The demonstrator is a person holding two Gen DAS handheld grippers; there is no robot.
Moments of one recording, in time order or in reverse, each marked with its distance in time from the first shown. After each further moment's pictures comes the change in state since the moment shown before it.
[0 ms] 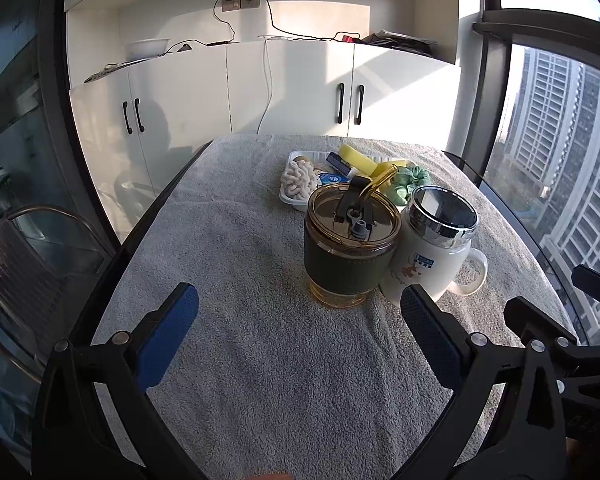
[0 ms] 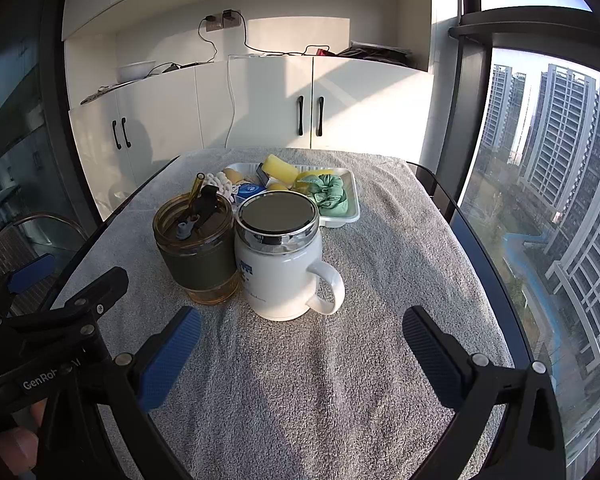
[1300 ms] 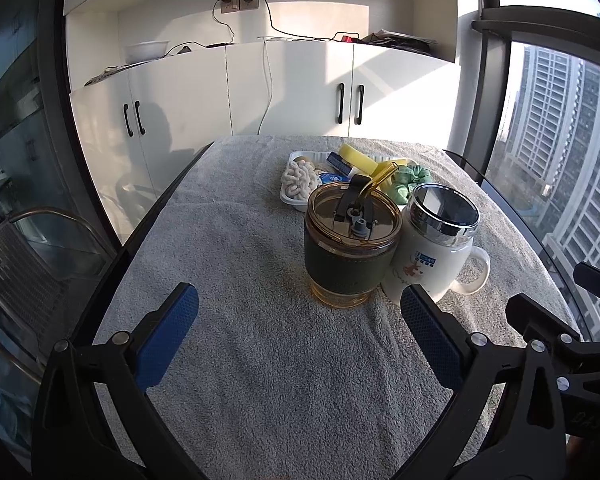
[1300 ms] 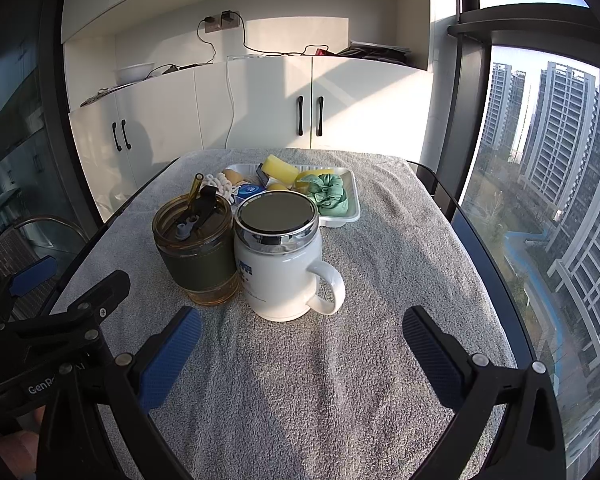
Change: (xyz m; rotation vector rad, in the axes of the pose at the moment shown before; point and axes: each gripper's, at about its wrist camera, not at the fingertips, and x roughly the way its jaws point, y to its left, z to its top) left arm 0.001 0.001 -0.001 0.009 -0.004 0.008; right arm 0.001 0.000 -0.001 0.006 0.001 0.005
